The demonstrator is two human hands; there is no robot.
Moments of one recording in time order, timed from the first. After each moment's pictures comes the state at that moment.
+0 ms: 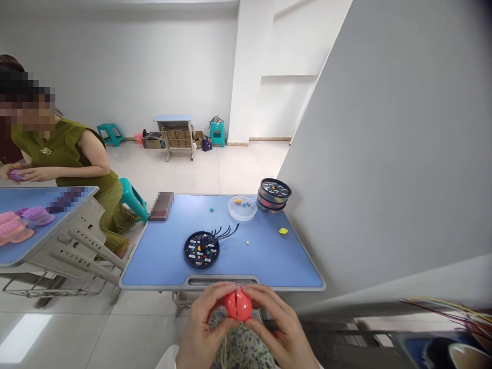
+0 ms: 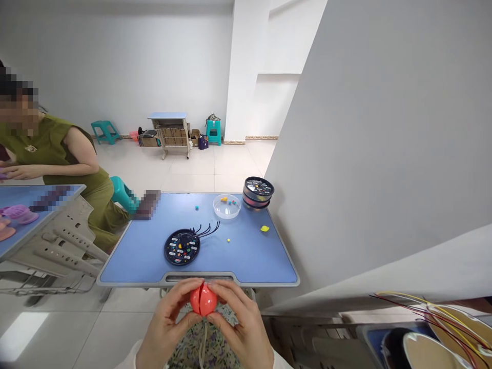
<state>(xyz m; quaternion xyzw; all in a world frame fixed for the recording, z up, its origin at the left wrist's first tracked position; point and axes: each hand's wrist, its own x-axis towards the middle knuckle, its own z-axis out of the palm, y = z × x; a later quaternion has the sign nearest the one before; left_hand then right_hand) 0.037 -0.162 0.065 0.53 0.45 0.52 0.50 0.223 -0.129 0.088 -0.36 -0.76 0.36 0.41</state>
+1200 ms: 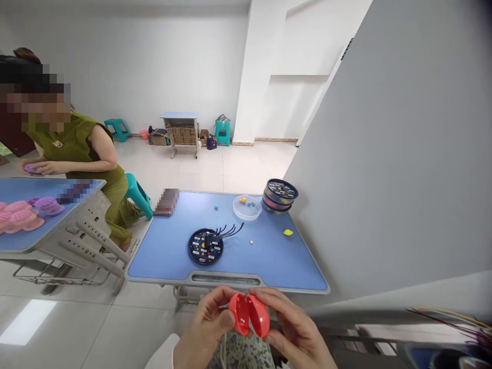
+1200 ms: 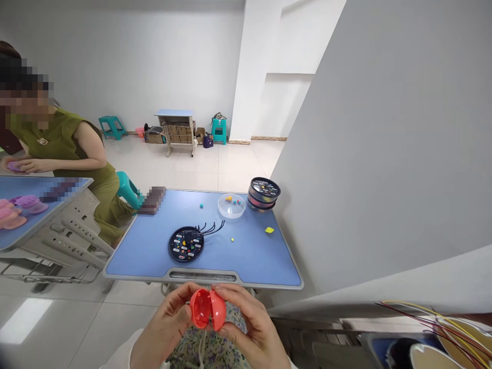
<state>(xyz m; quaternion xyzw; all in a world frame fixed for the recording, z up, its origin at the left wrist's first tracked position) 0.046 -0.162 0.087 0.30 0.29 0.54 0.74 0.233 -0.138 0.099 -0.33 -0.71 0.45 0.44</state>
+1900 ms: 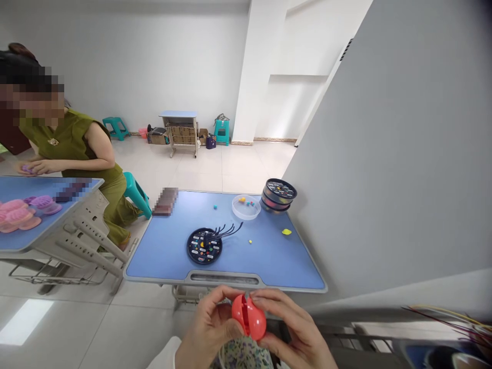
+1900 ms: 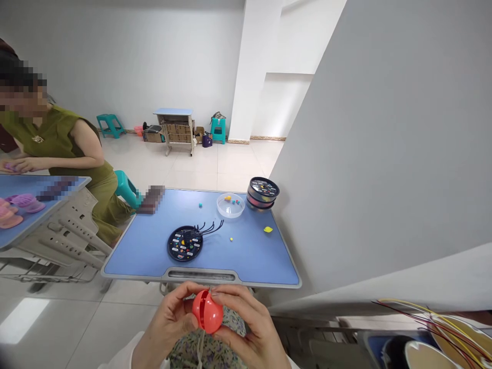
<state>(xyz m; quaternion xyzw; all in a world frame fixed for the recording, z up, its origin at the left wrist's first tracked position) 0.050 -0.165 0.092 0.31 0.30 0.54 0.72 0.235 -0.128 0.109 -0.30 -0.79 0.34 0.42</state>
